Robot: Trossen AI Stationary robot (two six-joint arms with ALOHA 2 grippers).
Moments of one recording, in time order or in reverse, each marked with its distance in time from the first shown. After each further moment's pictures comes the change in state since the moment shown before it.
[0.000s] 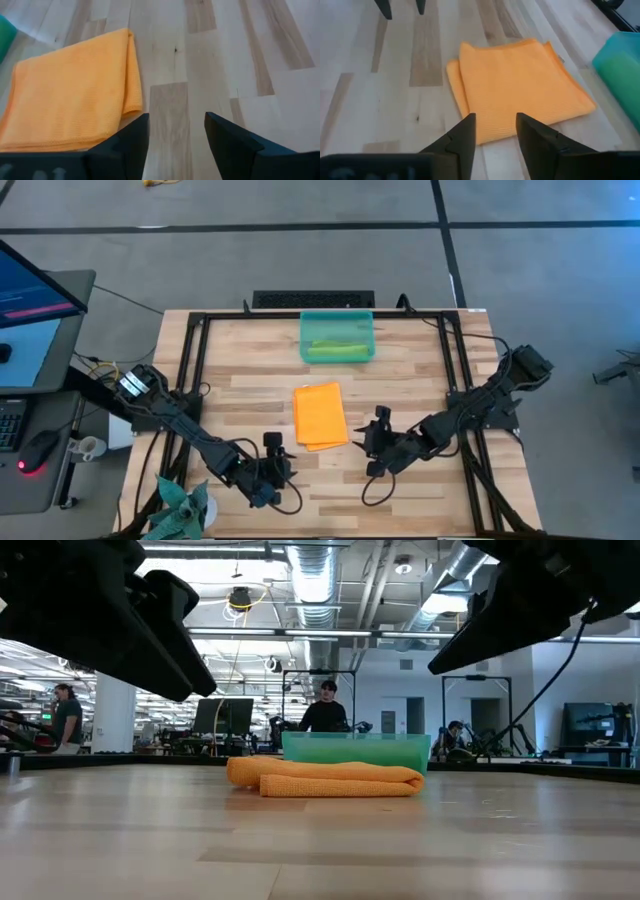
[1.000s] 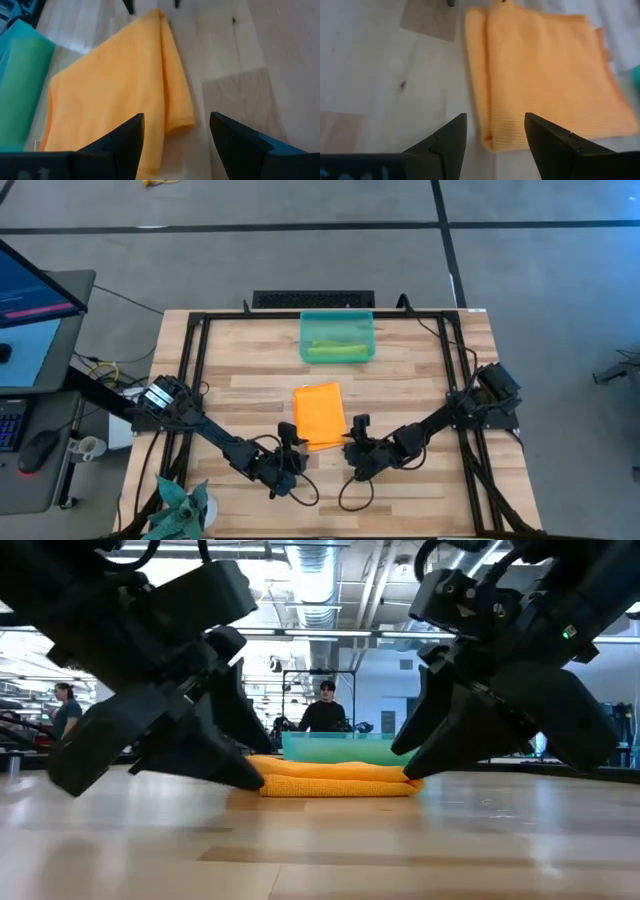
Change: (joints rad) left arm 0.108 0.197 0.001 0.163 -0.134 0.275; right arm -0.064 0.310 0.115 0.048 -0.068 -0.249
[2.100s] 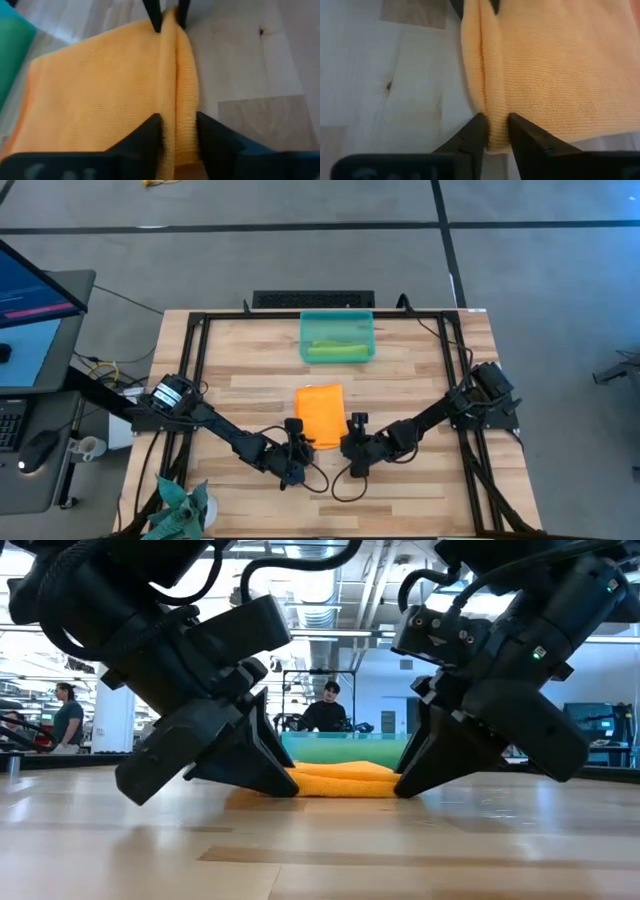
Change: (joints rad) left arm 0.098 0.074 0.004 0.032 0.109 -0.064; right arm -0.086 0.044 0.002 -0.003 -0.116 0.108
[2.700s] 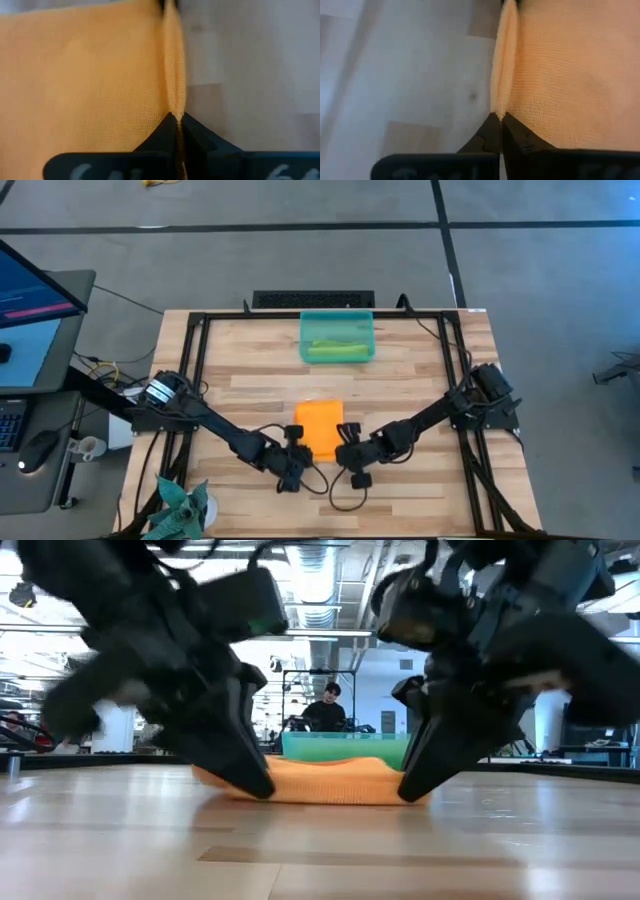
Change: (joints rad) left arm -0.016 -0.084 0.046 -0.117 0.260 -0.091; right arm 0.019 0.005 0.091 -0.067 -0.298 -0.011
